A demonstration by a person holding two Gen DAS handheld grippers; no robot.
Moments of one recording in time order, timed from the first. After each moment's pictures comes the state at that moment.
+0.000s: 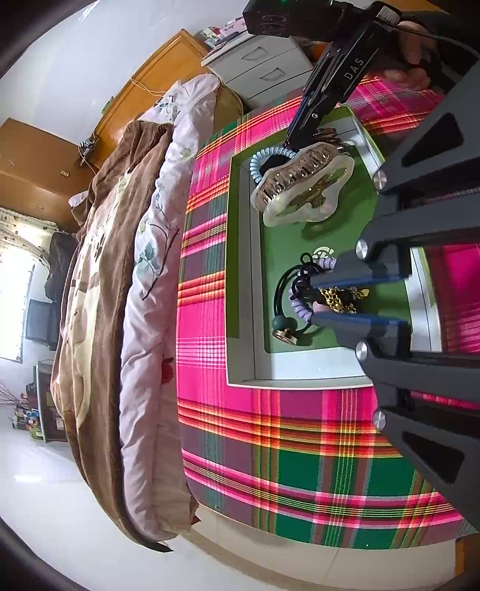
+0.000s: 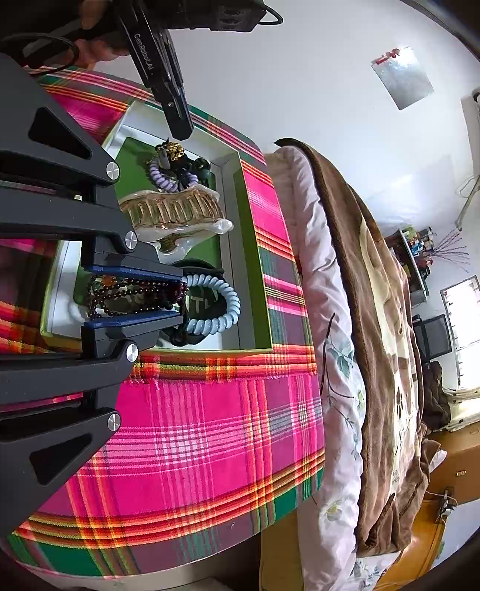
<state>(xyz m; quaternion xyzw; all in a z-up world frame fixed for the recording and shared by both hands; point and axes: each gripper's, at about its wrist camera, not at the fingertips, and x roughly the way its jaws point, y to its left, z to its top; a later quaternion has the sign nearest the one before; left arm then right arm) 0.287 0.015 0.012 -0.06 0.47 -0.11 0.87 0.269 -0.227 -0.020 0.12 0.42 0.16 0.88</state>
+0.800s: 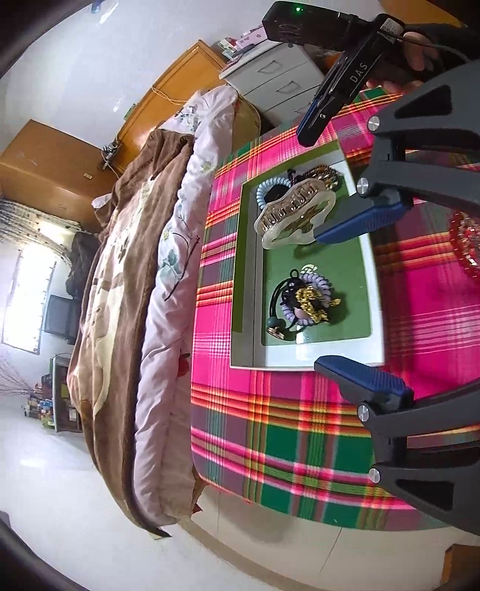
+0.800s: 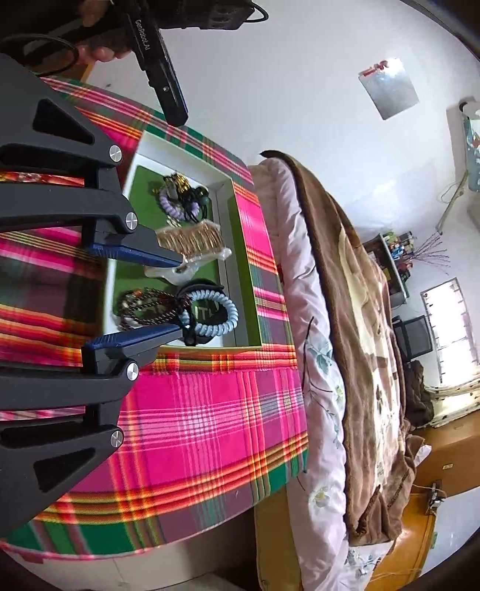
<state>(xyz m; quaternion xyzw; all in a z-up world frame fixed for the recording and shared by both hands) 0.234 0.030 0.050 -0.09 0.43 -0.11 0.89 0.215 -0.238 0.014 0.13 0.38 0.17 0.90</state>
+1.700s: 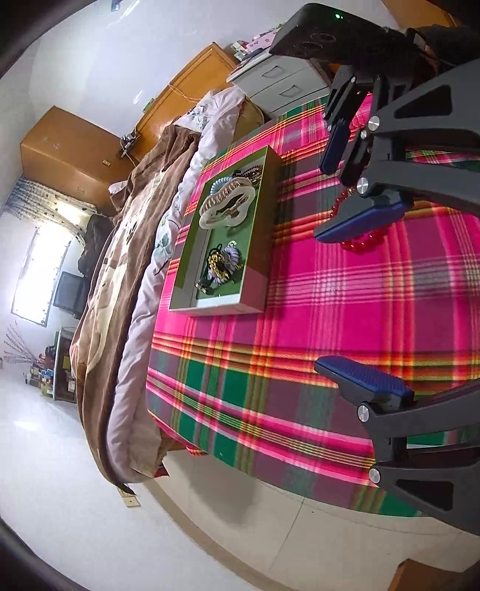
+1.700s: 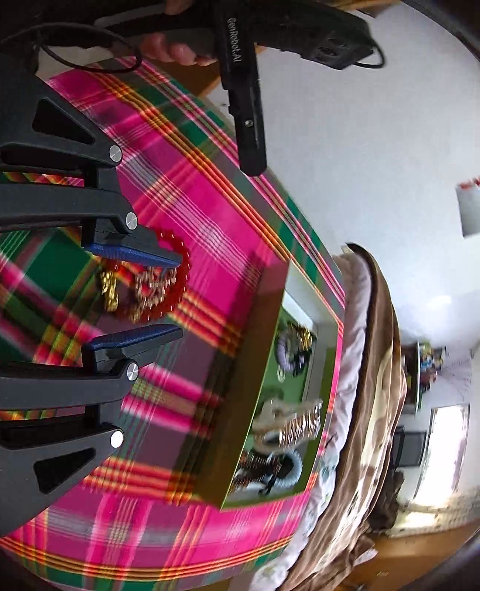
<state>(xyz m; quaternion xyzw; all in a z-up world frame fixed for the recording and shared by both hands) 0.105 0.082 0.027 -0.13 0.42 -0.08 0.89 0.114 -0.126 -0.016 -0.04 0.40 0.33 0.86</state>
